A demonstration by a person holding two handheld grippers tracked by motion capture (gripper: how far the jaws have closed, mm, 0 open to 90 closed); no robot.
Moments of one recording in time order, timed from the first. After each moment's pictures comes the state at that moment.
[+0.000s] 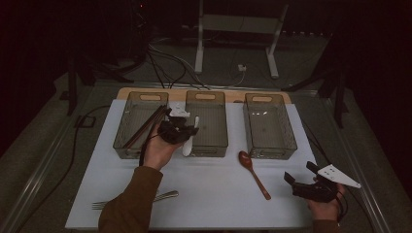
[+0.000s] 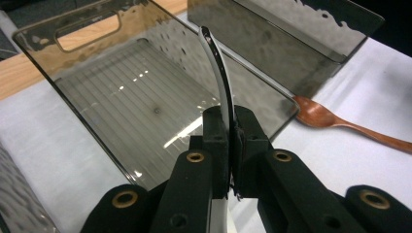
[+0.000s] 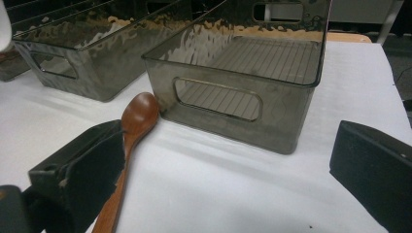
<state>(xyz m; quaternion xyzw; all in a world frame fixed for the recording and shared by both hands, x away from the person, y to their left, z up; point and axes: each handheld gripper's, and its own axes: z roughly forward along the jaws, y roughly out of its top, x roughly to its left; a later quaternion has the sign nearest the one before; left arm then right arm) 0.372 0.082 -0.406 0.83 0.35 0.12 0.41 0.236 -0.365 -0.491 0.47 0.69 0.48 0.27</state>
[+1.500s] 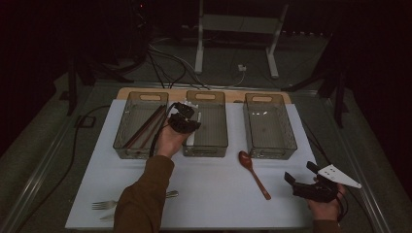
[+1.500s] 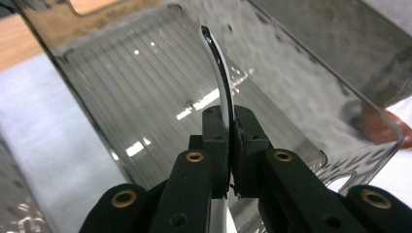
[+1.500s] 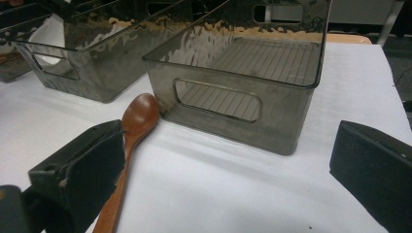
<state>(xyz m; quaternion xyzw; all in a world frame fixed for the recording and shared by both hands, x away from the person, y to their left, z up) 0.425 0.057 -0.440 0.84 0.41 0.10 0.34 0.235 -0.365 -0.491 0.47 0.69 0.48 0.27</state>
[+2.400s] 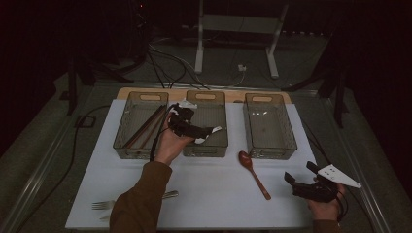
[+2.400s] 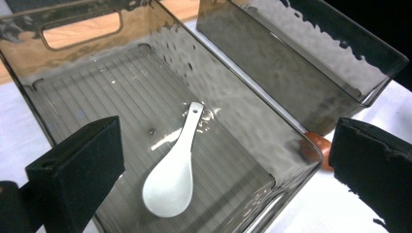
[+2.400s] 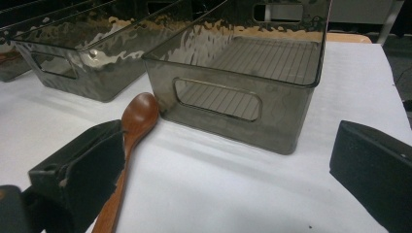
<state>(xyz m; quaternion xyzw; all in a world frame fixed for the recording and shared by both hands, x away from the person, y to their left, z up) 0.401 0.062 -0.421 0.80 0.40 0.09 0.43 0.235 -0.365 -0.491 0.47 0.69 0.48 0.27</state>
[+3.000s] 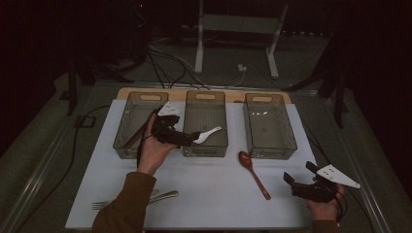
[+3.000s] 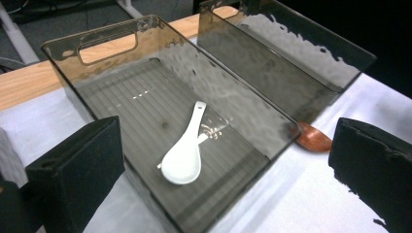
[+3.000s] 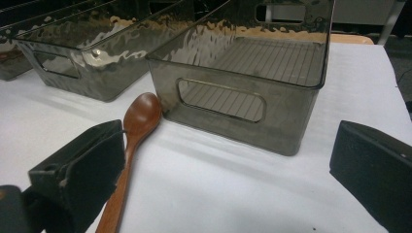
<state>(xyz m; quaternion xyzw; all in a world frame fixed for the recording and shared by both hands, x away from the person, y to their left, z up) 0.363 0.108 -0.407 0.80 0.37 0.12 0.46 0.235 -0.362 -0.491 0.47 0.69 0.48 0.27</state>
